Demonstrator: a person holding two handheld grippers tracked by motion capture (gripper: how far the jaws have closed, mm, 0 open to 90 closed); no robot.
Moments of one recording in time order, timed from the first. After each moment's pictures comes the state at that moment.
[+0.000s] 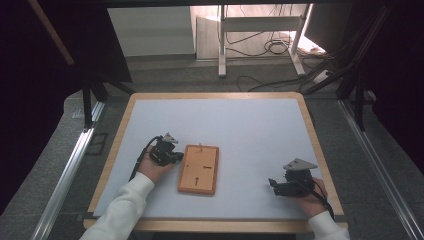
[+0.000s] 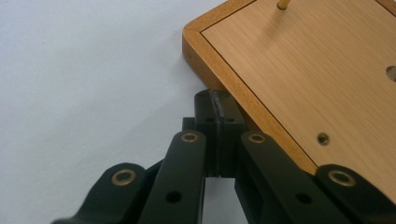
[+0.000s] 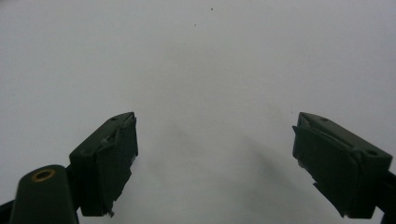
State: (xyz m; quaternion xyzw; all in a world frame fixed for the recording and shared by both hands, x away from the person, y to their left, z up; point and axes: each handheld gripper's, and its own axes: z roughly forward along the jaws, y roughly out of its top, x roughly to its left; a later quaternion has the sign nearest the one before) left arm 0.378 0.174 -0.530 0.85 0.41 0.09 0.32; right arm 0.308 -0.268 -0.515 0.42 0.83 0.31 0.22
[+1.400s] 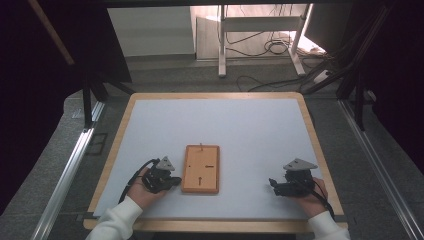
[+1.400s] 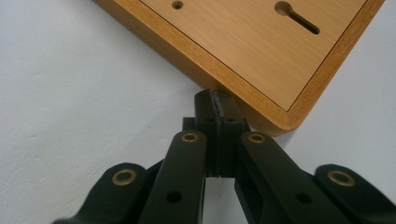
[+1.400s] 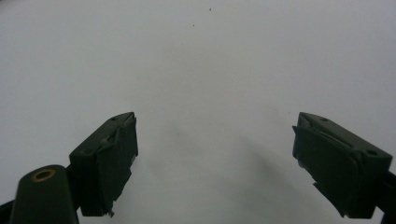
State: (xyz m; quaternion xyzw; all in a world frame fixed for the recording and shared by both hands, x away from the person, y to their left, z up) left arm 0.298 0.172 -0.529 0.88 0.34 0.07 0.31; right arm 0.308 -0.268 -0.514 0.41 0.83 0.31 0.23
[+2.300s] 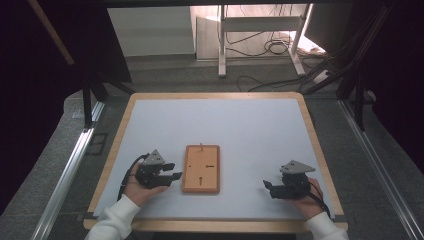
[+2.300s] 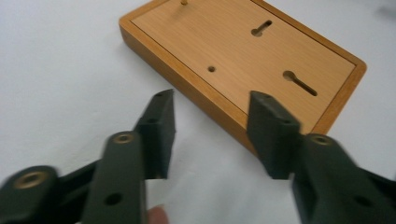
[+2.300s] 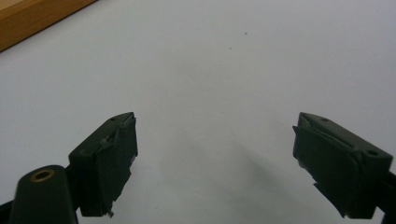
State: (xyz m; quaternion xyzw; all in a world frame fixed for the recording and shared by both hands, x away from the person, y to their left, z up) left arm 0.300 0.190 -0.517 0.83 0.37 0.09 0.40; right arm 0.300 -0.256 -0.514 0.37 0.83 0.35 0.22
